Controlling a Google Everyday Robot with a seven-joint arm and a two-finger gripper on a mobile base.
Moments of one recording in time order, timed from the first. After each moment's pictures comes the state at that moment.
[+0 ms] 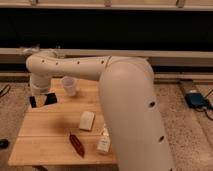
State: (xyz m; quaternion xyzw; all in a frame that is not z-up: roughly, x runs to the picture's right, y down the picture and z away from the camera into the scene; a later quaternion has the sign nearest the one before) arm -0.348 0.054 0.724 -0.27 -0.31 -0.19 0.89
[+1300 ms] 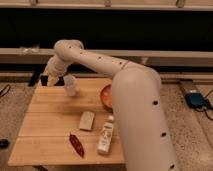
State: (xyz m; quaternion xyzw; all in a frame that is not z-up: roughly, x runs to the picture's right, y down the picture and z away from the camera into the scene) arm -0.308 -0.062 0.783 -0.19 -0.39 -0.12 0.89
